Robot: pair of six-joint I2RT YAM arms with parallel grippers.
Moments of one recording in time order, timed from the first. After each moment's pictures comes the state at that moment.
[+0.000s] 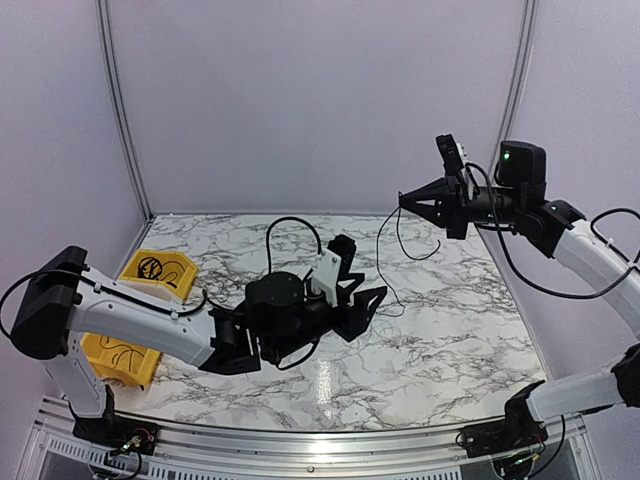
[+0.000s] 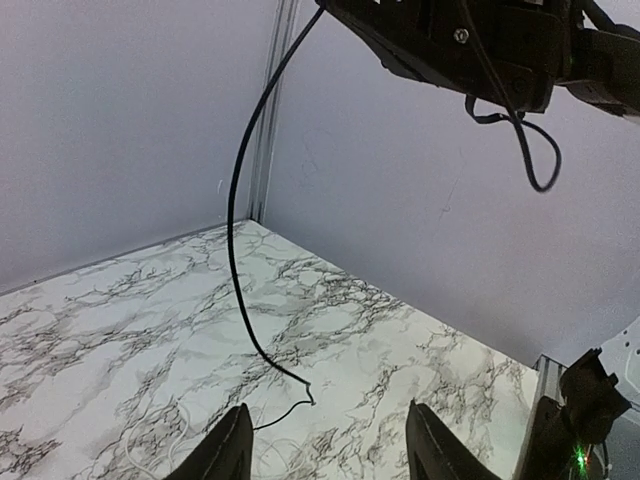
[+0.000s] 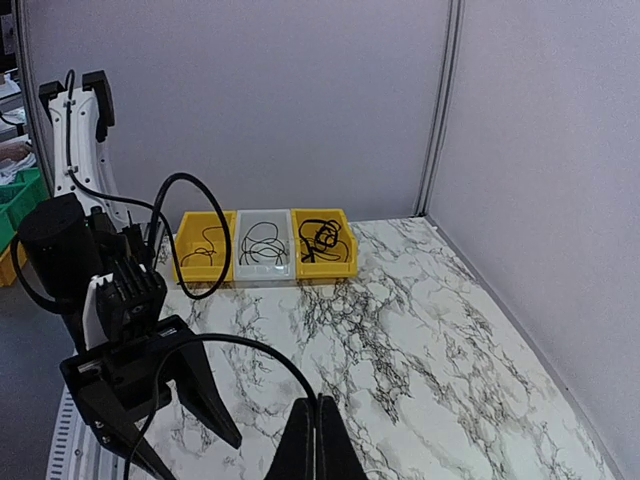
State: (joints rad) left arm -1.30 1.75 1.04 0.67 -0.39 -0.21; right arm 0.40 1.20 1.20 -0.23 -0.95 -0.26
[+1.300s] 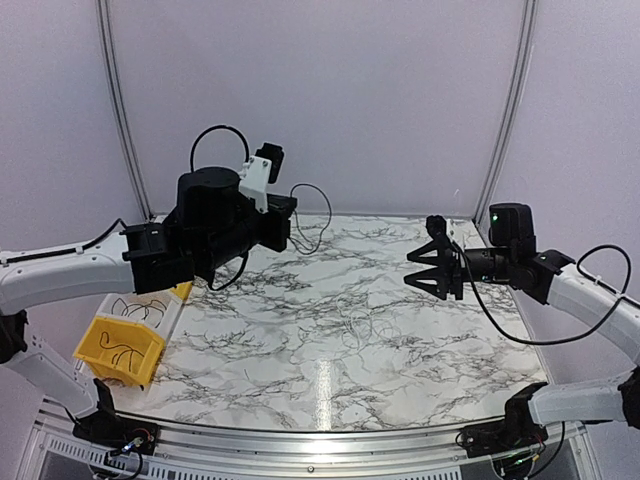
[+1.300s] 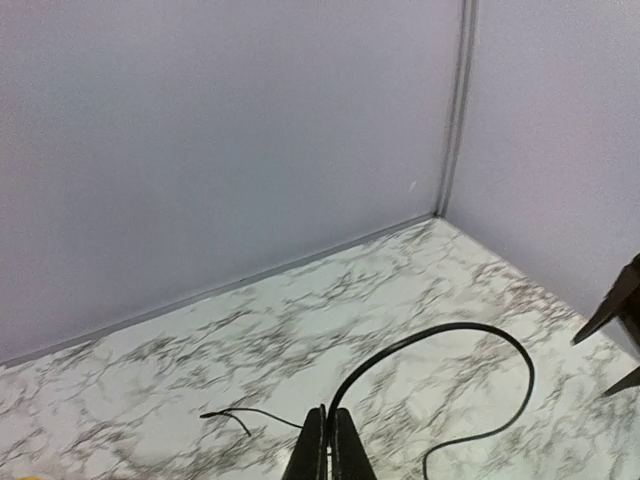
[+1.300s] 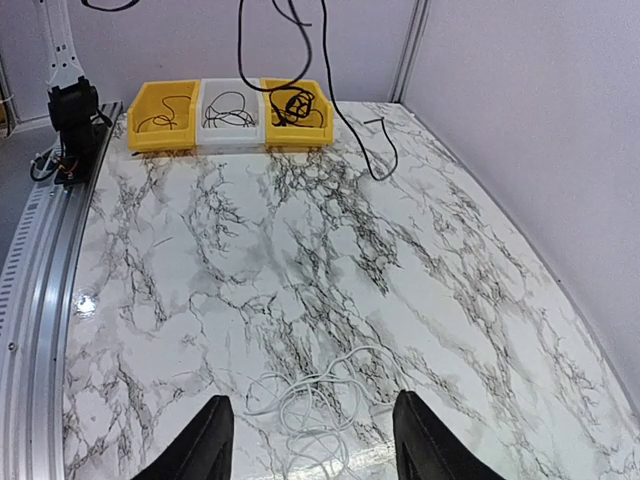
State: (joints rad) left arm -1.04 1.45 1.24 0.05 -0.45 -0.13; right arm 0.36 1.07 0.82 -0.25 -0.81 -0.53
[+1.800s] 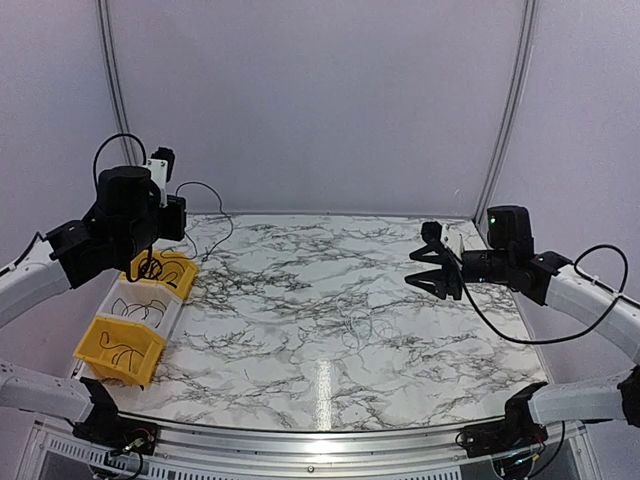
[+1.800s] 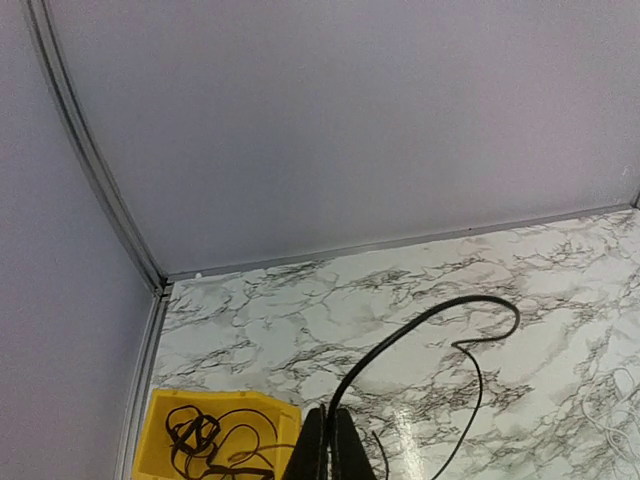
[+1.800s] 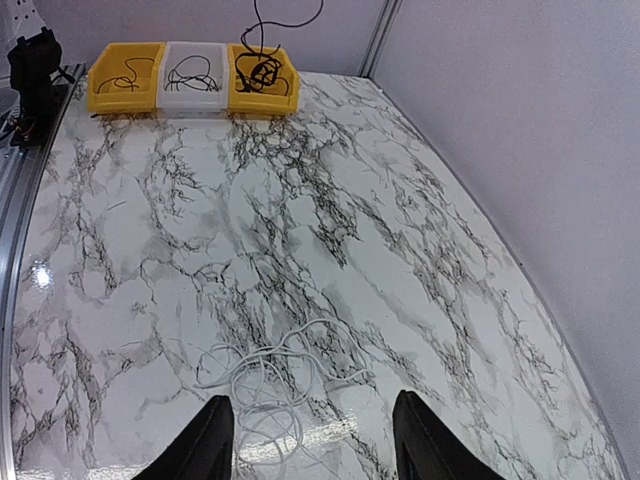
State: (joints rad) left arm -0.70 1.11 1.06 -0.30 -0.59 -0.09; right arm 0.36 1.08 0.81 -0.24 -0.70 -0.63
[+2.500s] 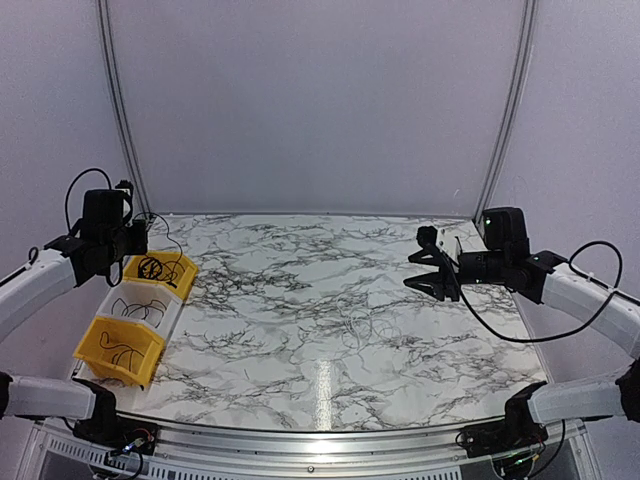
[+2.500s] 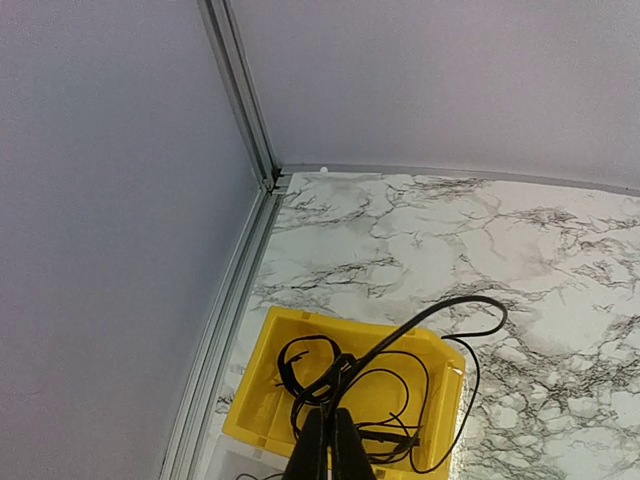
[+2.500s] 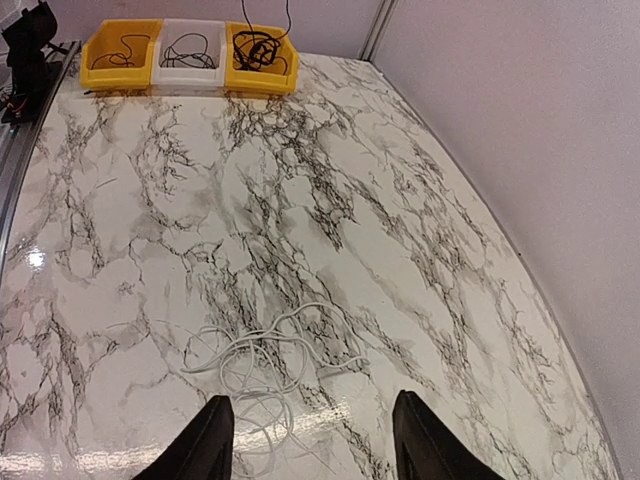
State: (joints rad) left arm -0.23 1.12 0.88 -0.27 -0.42 -0.07; right arm 0.36 1.11 0.80 -0.25 -0.67 -0.68
